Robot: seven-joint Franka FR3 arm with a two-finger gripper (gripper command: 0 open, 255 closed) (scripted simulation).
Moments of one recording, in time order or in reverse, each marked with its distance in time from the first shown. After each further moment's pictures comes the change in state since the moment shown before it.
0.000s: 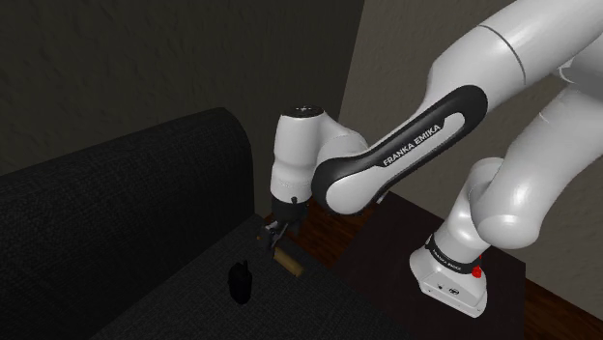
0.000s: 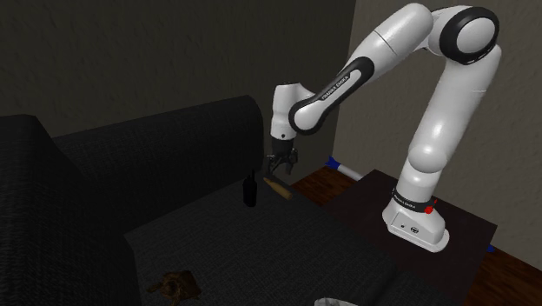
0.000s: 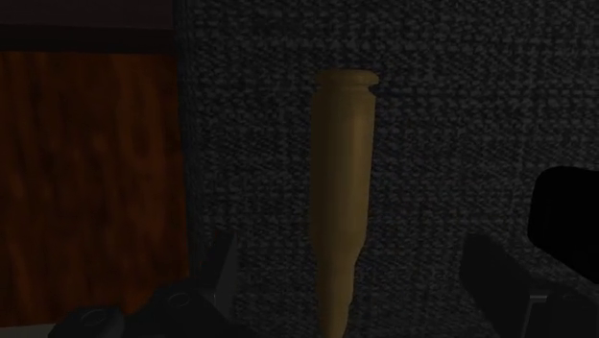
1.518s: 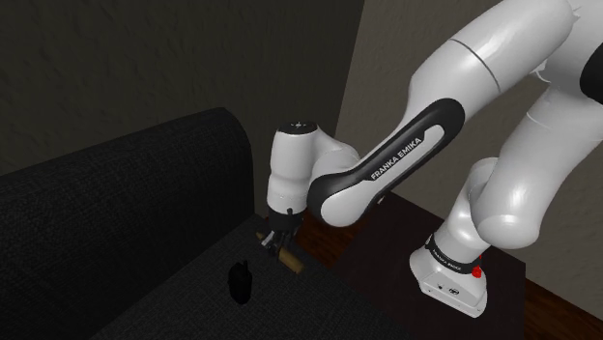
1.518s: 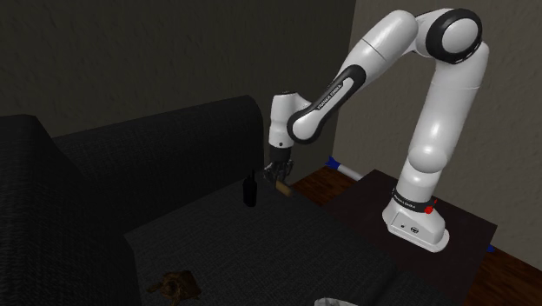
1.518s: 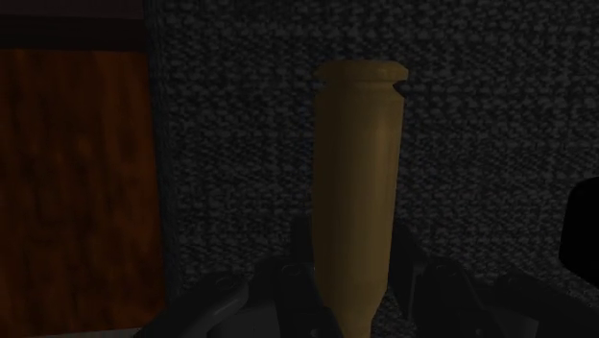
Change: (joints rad) arm 0.003 0.088 0.008 -0.001 -0.034 0.086 0.023
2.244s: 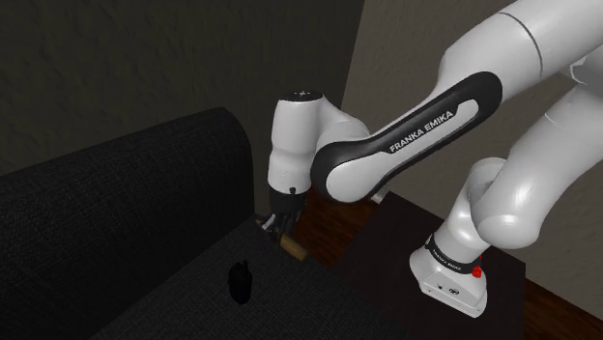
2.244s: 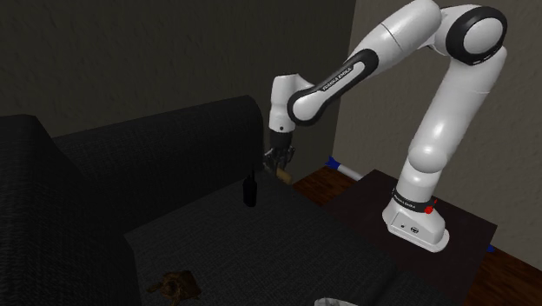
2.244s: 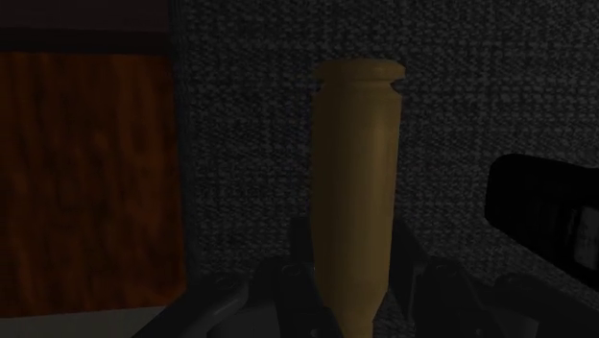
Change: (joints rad) arm -0.002 -0.129 -0.010 0.044 0.049 -0.166 -0.023
